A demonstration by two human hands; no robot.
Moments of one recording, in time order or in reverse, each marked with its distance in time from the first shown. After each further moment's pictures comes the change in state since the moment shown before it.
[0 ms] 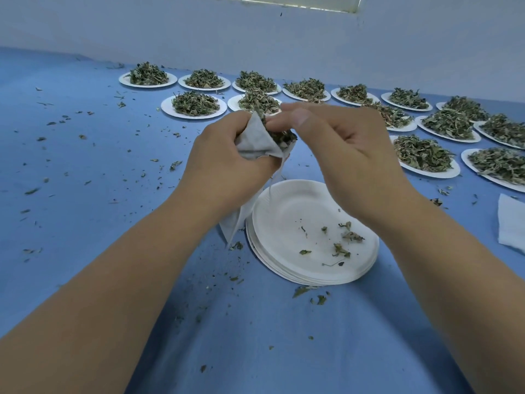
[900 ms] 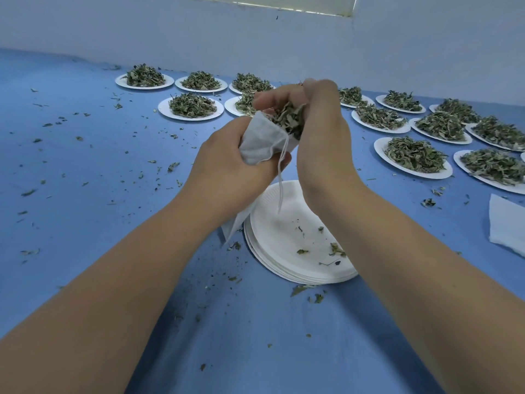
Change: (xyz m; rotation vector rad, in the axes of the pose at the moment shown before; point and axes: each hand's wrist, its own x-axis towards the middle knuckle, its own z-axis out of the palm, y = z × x) left_hand 0.007 -0.006 0.012 0.048 0.005 -0.039; right_hand 0.029 -0.013 0.038 0.329 0.253 0.503
